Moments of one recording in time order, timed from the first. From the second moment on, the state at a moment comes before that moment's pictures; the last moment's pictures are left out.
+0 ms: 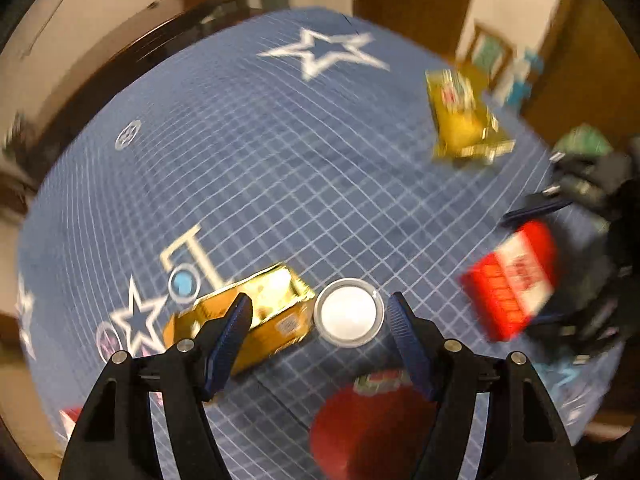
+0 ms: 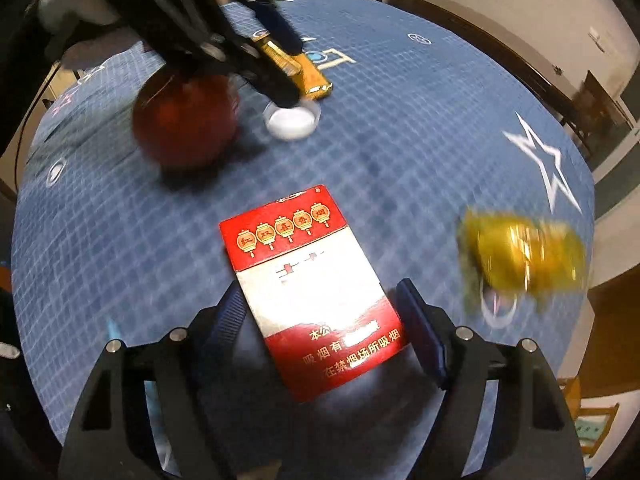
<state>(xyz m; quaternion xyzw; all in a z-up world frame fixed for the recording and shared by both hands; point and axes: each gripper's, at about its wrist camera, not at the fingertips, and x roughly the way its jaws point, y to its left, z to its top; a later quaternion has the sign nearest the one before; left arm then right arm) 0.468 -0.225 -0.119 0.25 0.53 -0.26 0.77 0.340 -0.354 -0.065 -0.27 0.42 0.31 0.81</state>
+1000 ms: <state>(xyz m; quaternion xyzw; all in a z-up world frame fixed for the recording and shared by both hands) 0.462 -0.242 -0.106 0.29 0.60 -0.24 0.71 0.271 -0.405 -0.074 -0.17 0.39 0.33 0.84</state>
